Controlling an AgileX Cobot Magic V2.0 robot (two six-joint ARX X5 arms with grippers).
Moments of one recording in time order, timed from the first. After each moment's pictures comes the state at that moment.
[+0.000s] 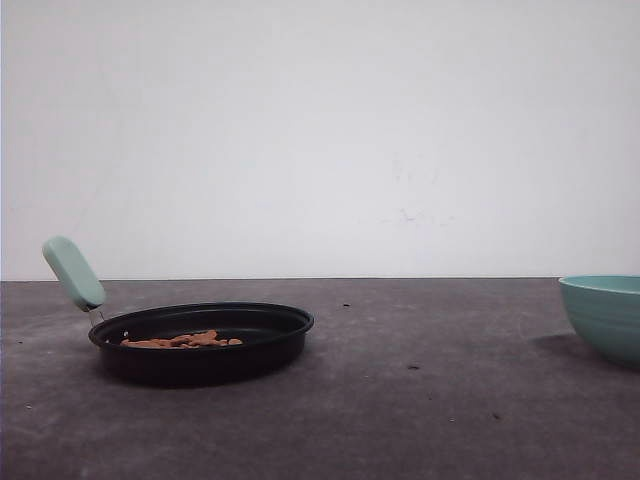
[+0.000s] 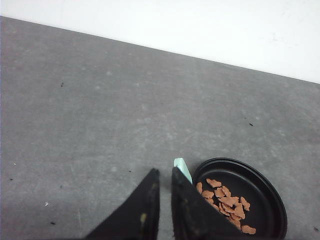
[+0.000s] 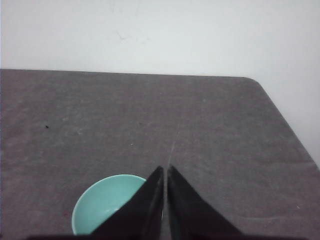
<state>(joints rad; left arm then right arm) -0.17 0.31 0.72 -0.73 -0.04 -0.26 0.11 0.16 0.58 -0.61 0.11 0.05</state>
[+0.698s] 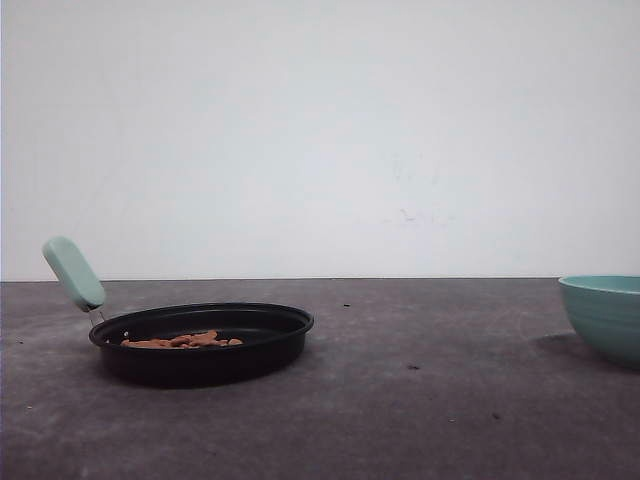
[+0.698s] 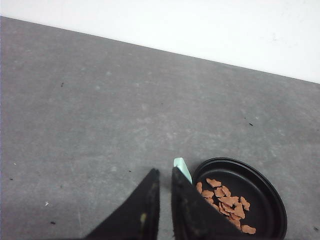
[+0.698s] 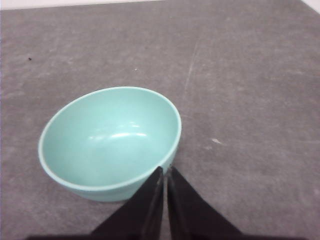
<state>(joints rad) -0.17 0.31 0.72 -0.73 -0.04 -0.26 0.03 0.01 0.08 -0.40 -0.02 0.12</state>
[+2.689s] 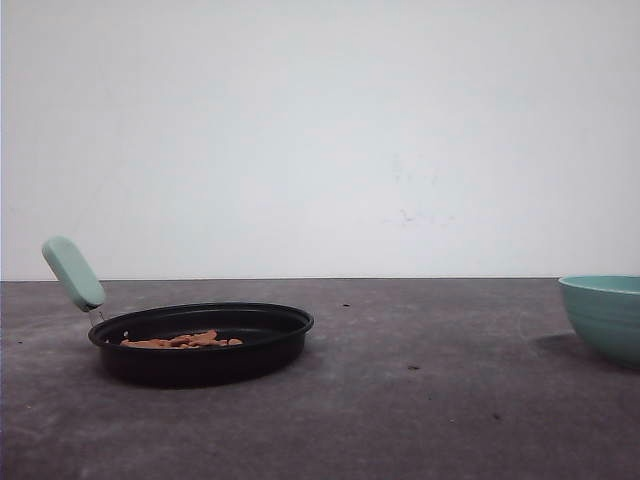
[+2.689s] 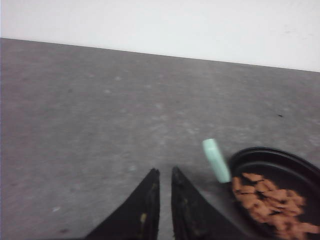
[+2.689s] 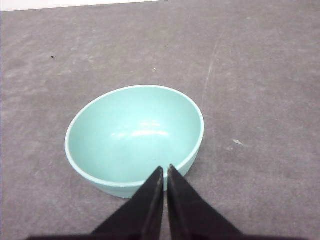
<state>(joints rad) -0.16 0.01 0.30 -0.50 -0.10 -0.12 0.07 0.01 0.08 -0.40 -0.05 0.14</state>
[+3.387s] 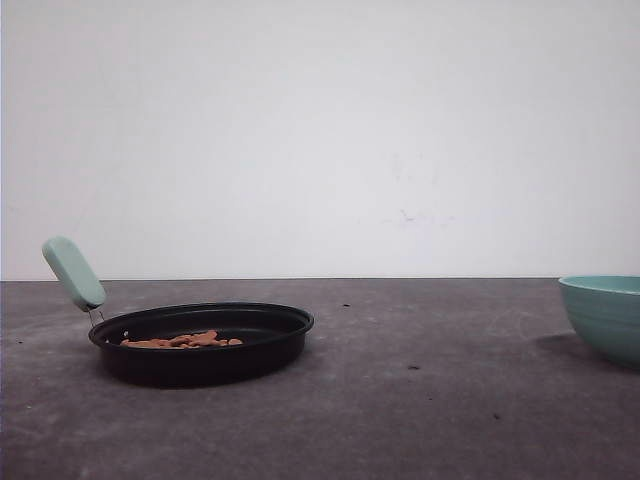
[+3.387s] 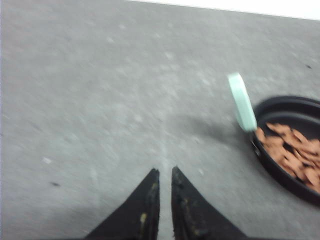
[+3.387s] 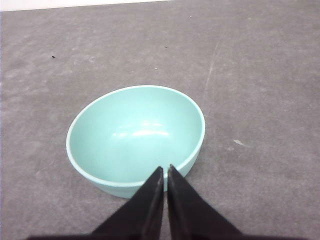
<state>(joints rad) -0.15 0.01 0.11 -0.44 -0.04 -0.14 0.07 0.01 0.08 -0.40 -0.05 0.14</state>
